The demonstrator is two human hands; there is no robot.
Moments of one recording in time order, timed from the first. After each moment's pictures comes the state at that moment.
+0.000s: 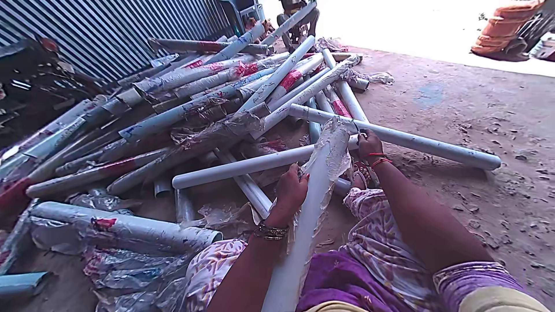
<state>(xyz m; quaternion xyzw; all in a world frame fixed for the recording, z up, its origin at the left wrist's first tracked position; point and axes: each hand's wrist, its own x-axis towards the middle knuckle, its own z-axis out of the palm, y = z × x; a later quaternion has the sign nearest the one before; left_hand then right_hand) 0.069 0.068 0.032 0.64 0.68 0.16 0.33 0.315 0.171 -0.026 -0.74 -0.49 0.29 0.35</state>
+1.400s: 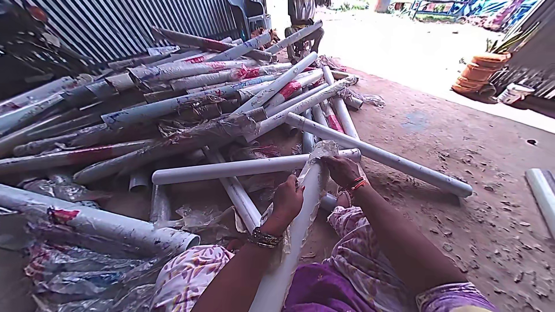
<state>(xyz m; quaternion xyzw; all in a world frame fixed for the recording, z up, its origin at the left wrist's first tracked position) 0.075 0.064 0.024 0.63 0.67 0.14 0.36 0.267 0.138 -0.001 -0.62 -0.76 0.15 0.09</state>
